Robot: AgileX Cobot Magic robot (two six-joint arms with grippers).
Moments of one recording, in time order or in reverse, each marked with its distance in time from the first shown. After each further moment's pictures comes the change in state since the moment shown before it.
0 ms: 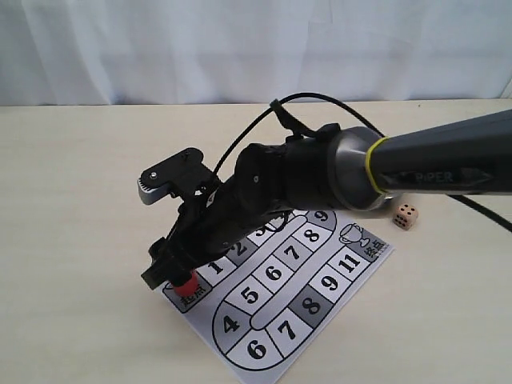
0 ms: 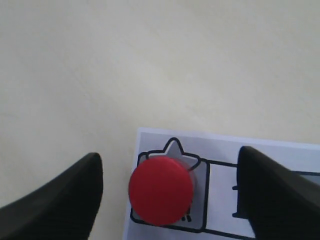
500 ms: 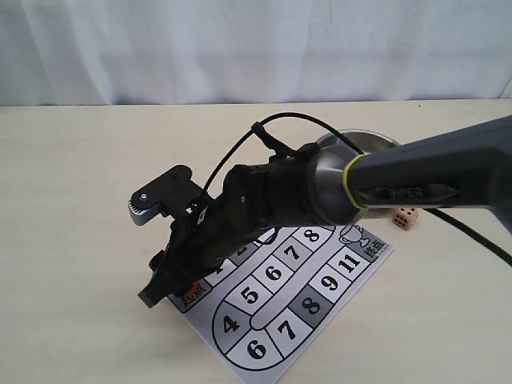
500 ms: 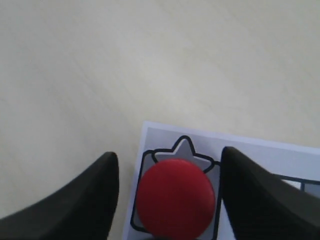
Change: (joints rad) left arm 0.000 0.000 0.000 0.000 0.000 0.000; right arm 0.028 0.049 -0.002 -0.018 -0.036 -0.028
